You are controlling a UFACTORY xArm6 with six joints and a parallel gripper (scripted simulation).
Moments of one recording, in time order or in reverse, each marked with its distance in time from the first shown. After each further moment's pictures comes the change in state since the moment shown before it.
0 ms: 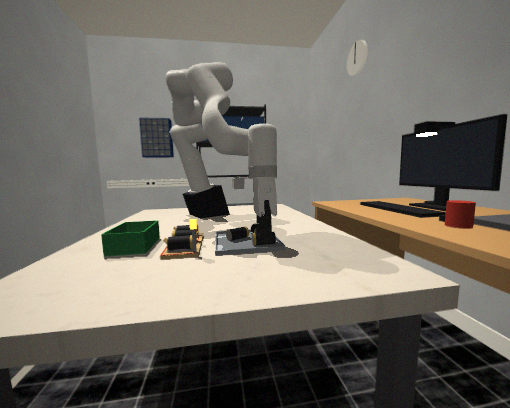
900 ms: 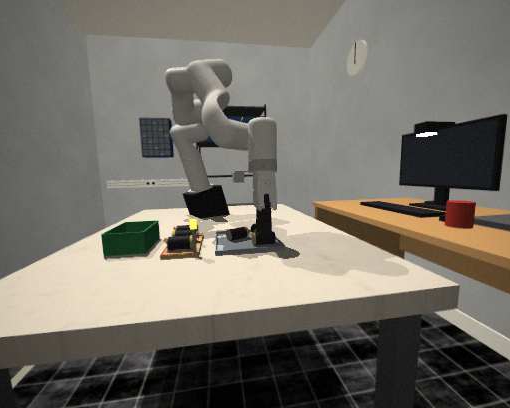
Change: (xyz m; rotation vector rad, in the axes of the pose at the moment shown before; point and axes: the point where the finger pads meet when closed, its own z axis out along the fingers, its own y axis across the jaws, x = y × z) arm 0.000 0.001 -0.016 -0.002 0.001 0.000
